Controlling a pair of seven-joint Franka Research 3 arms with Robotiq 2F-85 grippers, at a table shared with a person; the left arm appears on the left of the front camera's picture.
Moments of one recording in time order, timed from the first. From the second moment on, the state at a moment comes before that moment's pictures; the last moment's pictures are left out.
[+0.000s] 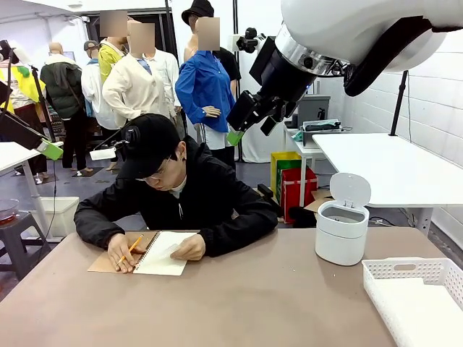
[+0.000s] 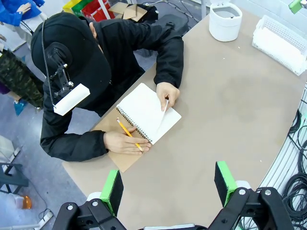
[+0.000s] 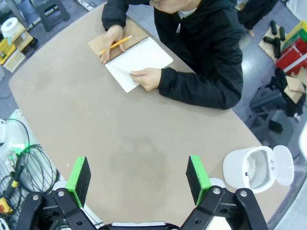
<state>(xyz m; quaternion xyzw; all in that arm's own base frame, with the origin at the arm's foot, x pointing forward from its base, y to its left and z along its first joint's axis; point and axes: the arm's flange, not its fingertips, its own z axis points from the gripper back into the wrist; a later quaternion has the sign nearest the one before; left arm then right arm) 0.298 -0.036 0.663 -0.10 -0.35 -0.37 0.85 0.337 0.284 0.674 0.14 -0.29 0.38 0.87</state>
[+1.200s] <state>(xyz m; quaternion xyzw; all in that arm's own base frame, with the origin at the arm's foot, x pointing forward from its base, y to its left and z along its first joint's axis) 0.298 -0.036 0.663 -0.10 -0.35 -0.37 0.85 0.337 0.284 0.674 0.14 -0.29 0.38 0.87</state>
